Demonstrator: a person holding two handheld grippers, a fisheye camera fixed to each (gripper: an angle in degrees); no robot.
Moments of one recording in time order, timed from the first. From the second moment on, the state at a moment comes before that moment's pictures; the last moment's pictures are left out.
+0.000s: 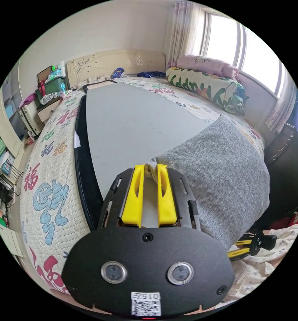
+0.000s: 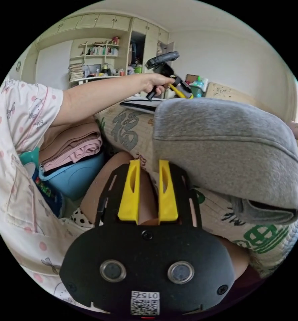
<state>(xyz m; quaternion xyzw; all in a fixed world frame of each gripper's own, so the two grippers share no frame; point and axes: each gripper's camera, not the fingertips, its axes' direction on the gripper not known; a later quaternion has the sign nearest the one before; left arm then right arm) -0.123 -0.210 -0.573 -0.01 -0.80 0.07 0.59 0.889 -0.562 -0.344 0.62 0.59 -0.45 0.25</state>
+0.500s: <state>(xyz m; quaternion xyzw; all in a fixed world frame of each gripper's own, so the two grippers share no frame) -0.057 -0.246 -0.549 0.00 -0.79 0.06 0.62 0.837 -0.576 -0.274 0.56 0.67 -0.43 0.25</state>
